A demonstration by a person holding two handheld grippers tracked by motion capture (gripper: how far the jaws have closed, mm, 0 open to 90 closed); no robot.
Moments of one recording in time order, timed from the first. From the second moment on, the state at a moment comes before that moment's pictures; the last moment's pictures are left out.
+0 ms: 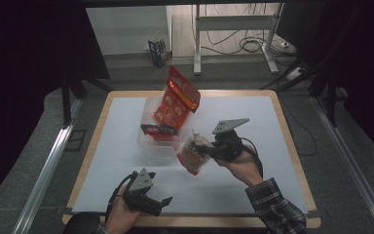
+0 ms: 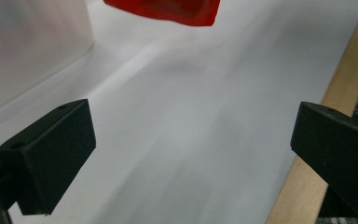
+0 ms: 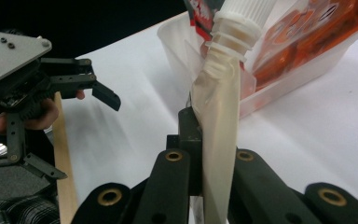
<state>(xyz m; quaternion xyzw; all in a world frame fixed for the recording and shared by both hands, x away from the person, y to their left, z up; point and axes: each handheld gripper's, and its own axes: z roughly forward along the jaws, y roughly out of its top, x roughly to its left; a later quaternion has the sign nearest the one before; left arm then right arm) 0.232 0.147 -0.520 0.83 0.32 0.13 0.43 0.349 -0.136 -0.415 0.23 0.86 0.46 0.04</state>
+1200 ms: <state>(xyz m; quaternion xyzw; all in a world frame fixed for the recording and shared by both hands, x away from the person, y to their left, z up) 0.231 0.146 -0.521 0.84 0.31 0.14 0.41 0.387 -0.087 -0.393 0.19 0.86 0.46 0.06</state>
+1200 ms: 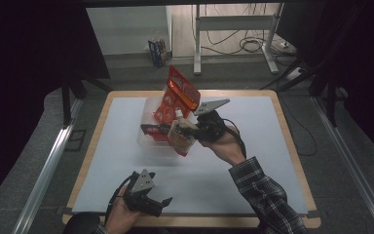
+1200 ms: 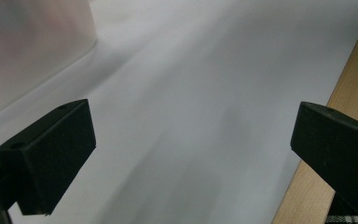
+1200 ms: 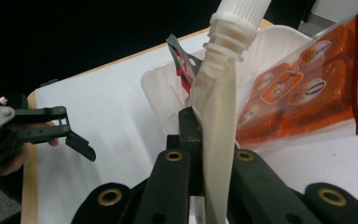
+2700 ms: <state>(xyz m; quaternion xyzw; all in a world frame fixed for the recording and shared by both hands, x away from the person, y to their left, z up) 0.229 0.147 -0.519 0.84 0.31 0.16 0.42 0.408 -0.028 -0.401 0.17 0.87 0.47 0.05</state>
